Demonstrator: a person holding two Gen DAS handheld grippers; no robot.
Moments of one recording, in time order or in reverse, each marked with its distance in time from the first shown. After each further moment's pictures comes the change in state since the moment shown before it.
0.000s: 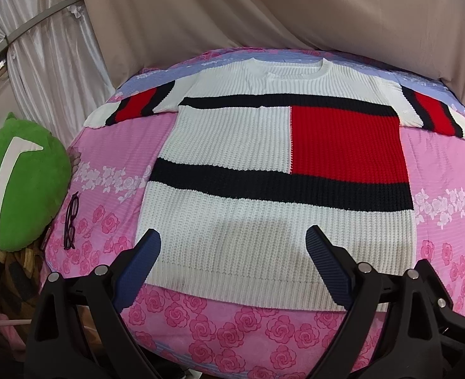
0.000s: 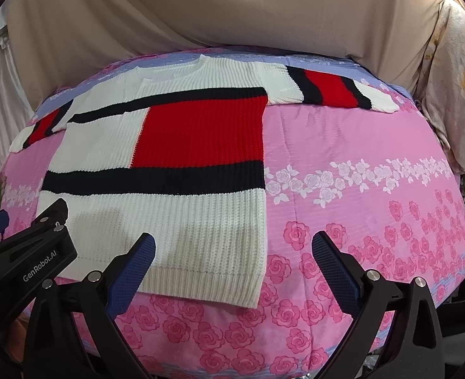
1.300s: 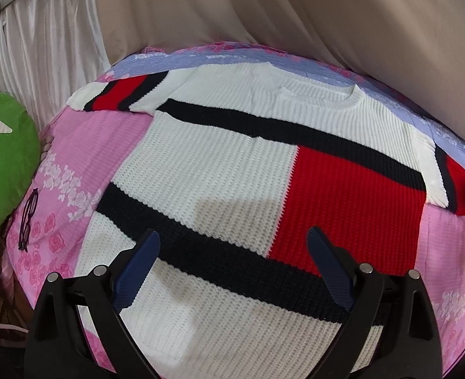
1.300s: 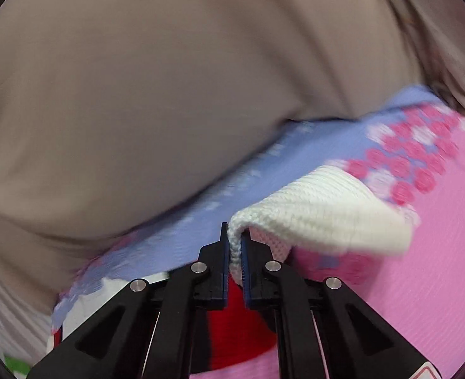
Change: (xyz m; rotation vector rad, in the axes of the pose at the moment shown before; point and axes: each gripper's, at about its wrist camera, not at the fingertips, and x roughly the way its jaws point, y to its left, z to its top) left arm 0.085 -0.023 0.087 -0.227 0.032 -0.011; right arm 0.179 -0.307 0.284 0.452 -0.391 0.316
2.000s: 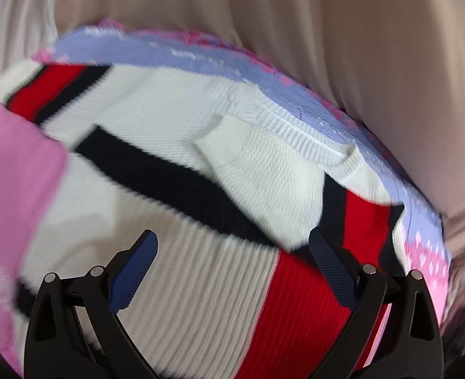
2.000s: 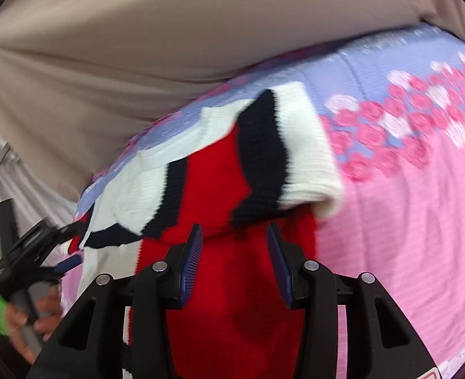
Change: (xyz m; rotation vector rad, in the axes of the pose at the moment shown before) left arm 0.126 0.010 0.118 -0.178 0.078 -0.309; right arm 0.010 0.139 -0.198 -0.130 0.381 0.122
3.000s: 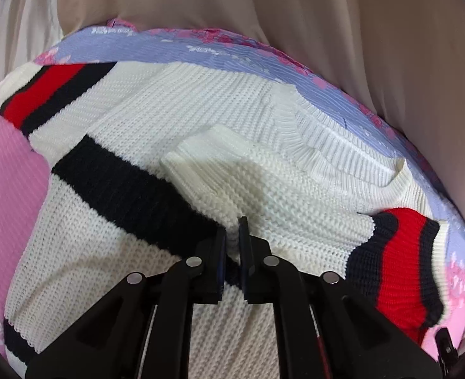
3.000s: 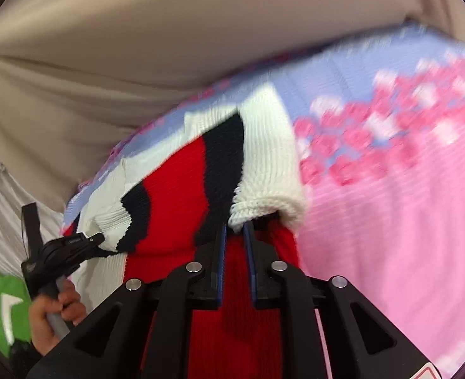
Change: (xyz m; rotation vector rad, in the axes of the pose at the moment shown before) left arm 0.049 0.007 -0.005 -0.003 -0.046 0.089; right arm -0.002 -0.005 -0.001 -0.017 -0.066 -0.095
